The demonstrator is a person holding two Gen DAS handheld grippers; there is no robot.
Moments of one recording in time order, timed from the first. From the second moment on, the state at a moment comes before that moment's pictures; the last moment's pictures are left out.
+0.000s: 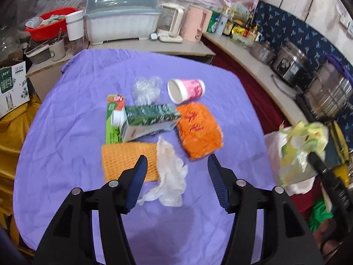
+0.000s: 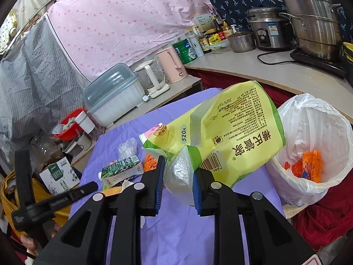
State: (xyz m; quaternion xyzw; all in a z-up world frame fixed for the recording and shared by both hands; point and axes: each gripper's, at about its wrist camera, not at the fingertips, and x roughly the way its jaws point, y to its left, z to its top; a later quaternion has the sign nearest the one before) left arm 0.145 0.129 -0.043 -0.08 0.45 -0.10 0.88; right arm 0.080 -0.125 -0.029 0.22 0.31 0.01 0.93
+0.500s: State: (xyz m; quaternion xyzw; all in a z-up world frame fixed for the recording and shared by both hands) left arm 0.160 0.105 -0.128 -0.03 0.51 -0.09 0.86; right arm 0.081 -0.116 -0.044 0.21 0.33 0.02 0.92
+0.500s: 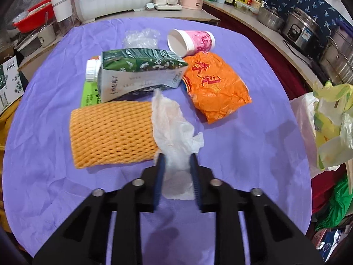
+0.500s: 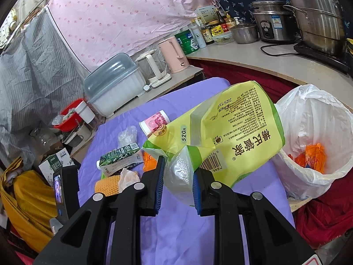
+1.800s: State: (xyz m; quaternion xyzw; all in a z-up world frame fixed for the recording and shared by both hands) left arm 0.118 -0.148 0.028 0.04 0.38 -0.34 0.86; right arm 0.015 -0.280 -0.006 0.23 0.25 -0.11 0.93
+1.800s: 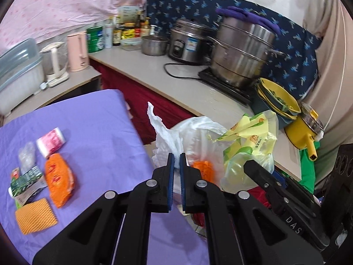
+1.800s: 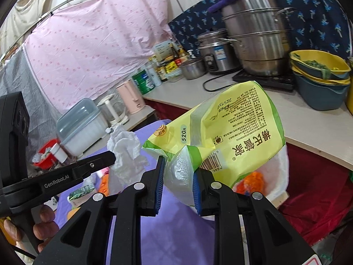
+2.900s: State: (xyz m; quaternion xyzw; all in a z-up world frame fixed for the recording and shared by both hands) left arm 0.140 -0.246 -0.041 0.11 0.43 -0.37 0.82; right arm 0.051 -0.357 -0.068 0.28 0.31 -0.12 0.90
